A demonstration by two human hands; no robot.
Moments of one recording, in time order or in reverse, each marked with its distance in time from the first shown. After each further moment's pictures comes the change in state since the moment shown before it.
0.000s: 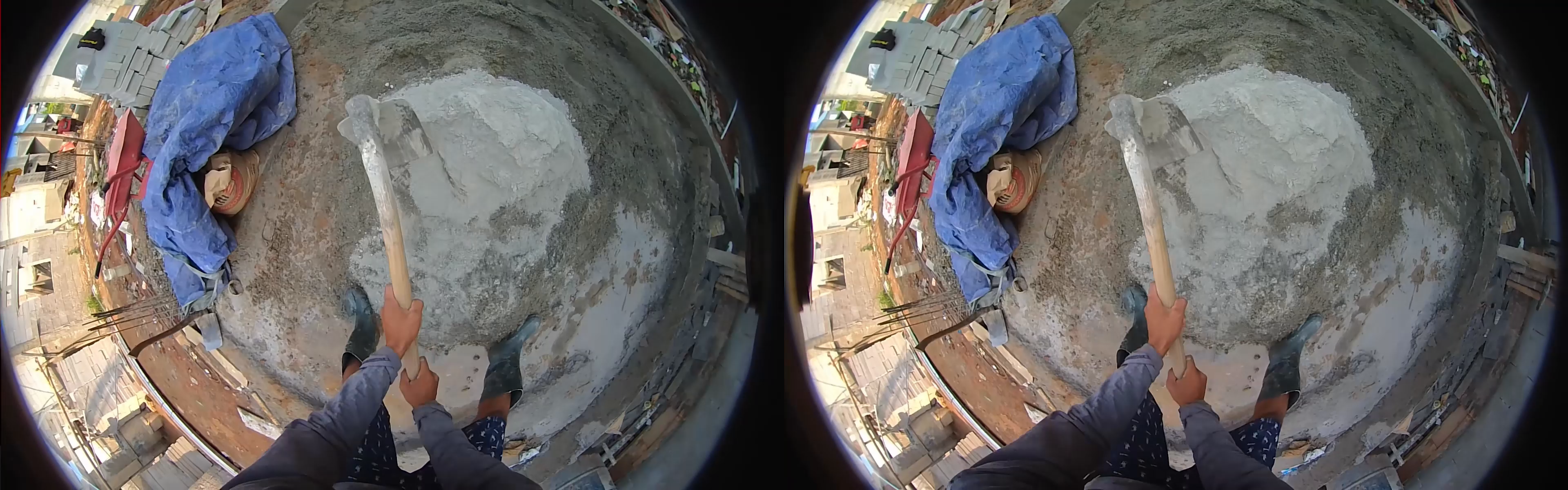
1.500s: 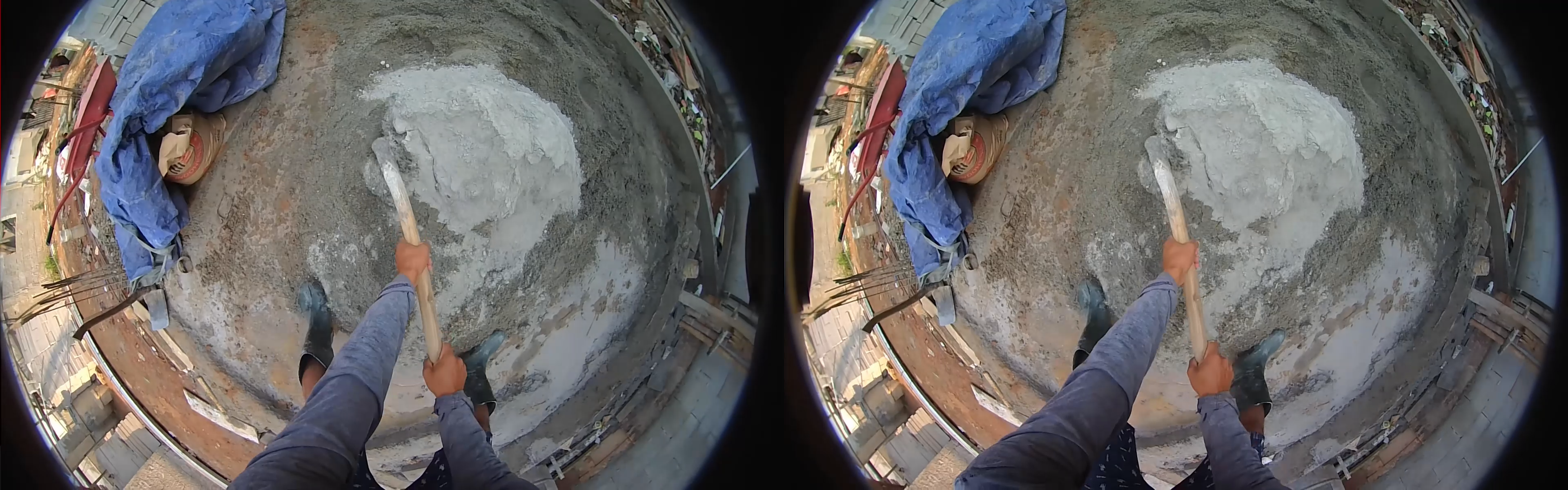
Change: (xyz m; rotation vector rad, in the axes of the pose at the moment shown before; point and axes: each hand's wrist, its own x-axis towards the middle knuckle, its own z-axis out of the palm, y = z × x) left_hand 0.161 -0.042 0.163 -0.376 -0.099 -0.477; right_hand 0.119 0.021 -0.099 -0.591 -0.163 0.176
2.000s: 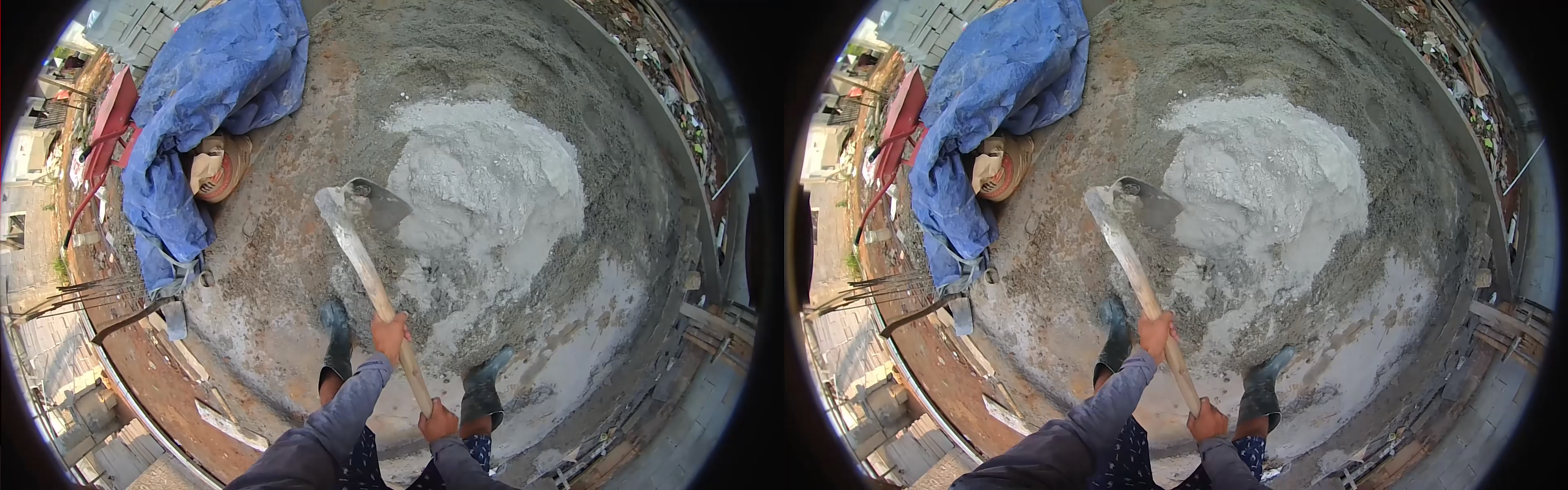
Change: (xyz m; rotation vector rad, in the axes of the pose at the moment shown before) left_hand -0.132 0.006 -0.133 -0.276 0.049 -0.094; right_hand -0.107 0.022 0.053 -0.016 -0.028 -0.197
